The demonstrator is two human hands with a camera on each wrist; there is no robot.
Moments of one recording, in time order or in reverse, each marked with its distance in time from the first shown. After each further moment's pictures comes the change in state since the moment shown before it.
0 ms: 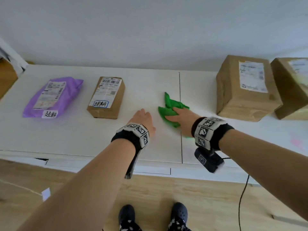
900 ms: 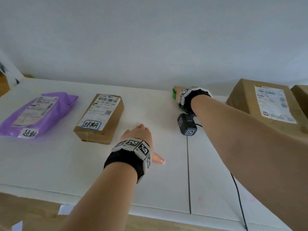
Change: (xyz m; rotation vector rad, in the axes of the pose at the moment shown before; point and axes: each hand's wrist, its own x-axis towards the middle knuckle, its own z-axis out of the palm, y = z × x) left_hand 0.039 -0.006 -0.007 0.142 0.001 -0.028; right_hand 0.155 0.055 -0.097 -0.025 0.282 0.180
